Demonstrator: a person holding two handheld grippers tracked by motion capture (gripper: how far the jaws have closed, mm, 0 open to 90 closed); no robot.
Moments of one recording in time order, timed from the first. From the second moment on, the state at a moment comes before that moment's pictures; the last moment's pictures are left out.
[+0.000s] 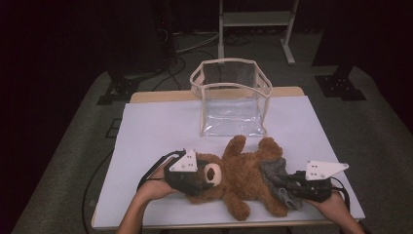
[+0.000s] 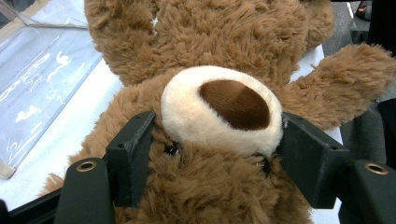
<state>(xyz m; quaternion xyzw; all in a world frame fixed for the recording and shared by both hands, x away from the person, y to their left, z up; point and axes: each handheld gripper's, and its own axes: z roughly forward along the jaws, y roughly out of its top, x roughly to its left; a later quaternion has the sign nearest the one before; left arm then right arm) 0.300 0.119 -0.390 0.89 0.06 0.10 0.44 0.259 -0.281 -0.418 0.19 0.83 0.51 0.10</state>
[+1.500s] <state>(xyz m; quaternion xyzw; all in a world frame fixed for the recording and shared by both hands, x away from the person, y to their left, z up) 0.312 0.109 -0.390 0.88 0.13 0.12 0.45 0.238 -0.263 -0.406 0.18 0.84 0.49 0.15</state>
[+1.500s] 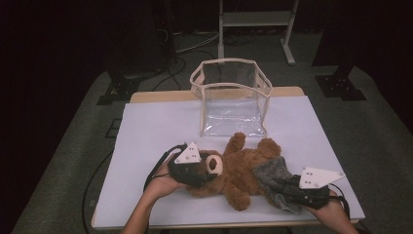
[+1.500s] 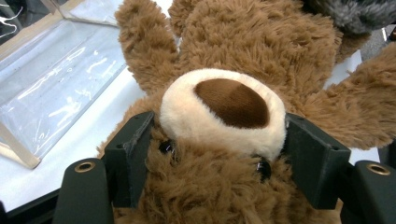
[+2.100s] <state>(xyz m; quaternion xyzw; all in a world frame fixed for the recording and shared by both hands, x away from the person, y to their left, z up) 0.308 0.105 -0.391 0.88 0.12 0.11 0.44 0.236 -0.255 -0.408 0.15 0.85 0.49 0.14</state>
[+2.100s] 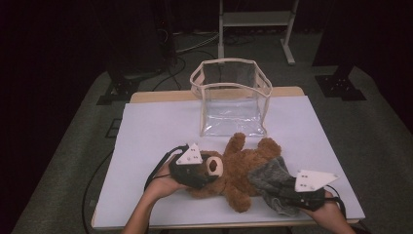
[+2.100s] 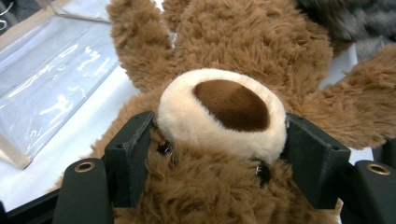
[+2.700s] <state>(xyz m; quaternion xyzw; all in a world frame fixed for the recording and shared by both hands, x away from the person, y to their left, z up) 0.304 0.110 -0.389 0.89 0.08 0.11 0.43 0.302 -0.242 -0.386 0.17 0.83 0.51 0.13</state>
